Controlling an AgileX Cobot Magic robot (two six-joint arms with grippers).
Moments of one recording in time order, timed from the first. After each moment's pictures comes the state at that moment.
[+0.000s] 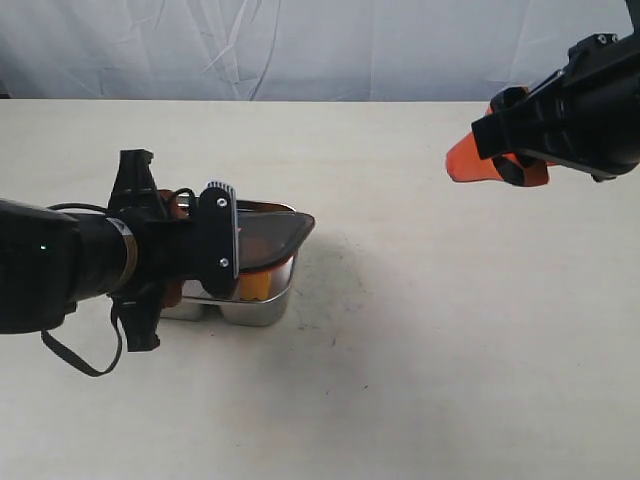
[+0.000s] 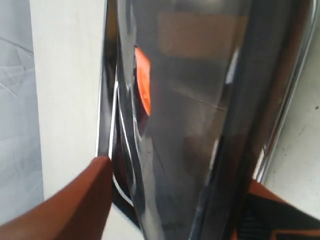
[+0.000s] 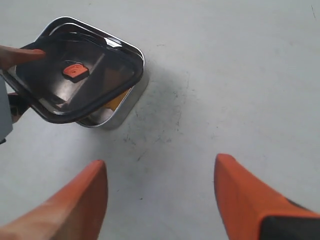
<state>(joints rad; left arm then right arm) -0.76 1.50 -0.65 1.21 0.43 -0.28 0.49 1.13 -0.98 0.40 0.84 -0.26</state>
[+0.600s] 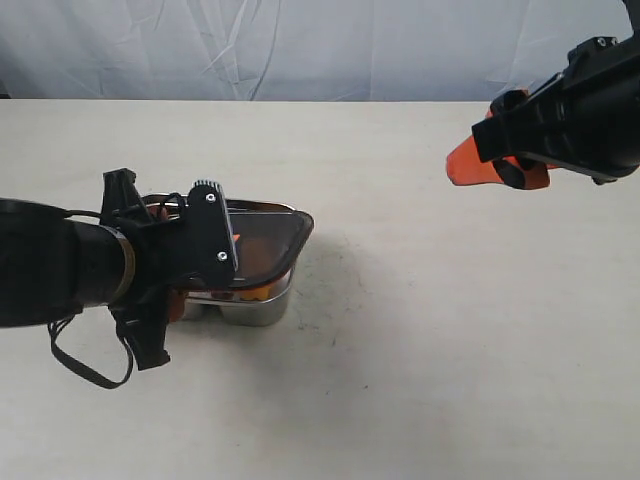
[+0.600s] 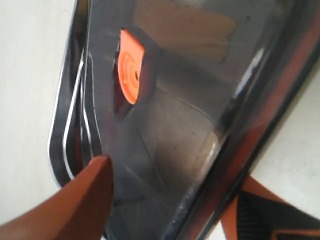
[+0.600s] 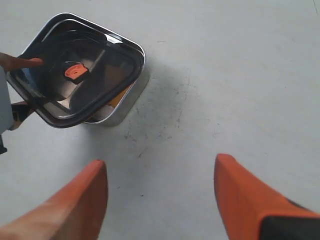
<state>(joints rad) -0.76 1.50 -0.65 0.98 0.42 -0.24 0.49 1.13 -0.98 0.40 0.85 -0.26</state>
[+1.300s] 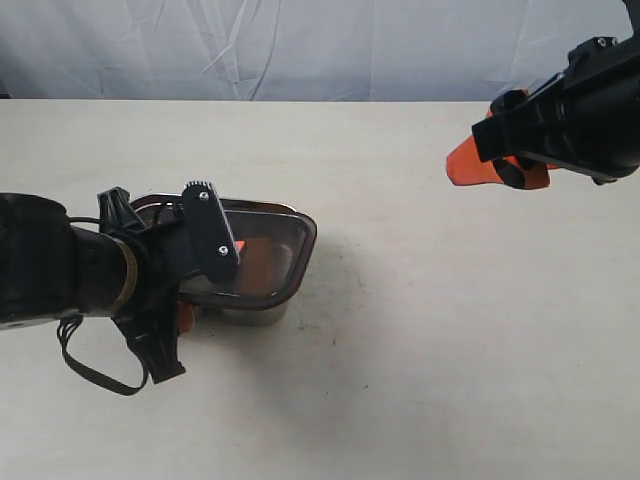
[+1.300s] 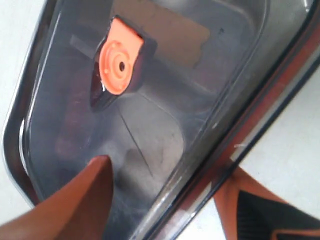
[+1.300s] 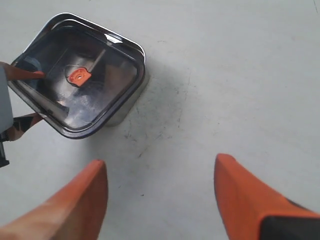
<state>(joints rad) -0.76 1.50 -0.65 0.78 0.40 -0.22 0.49 1.13 -0.98 0.40 0.85 -0.25</state>
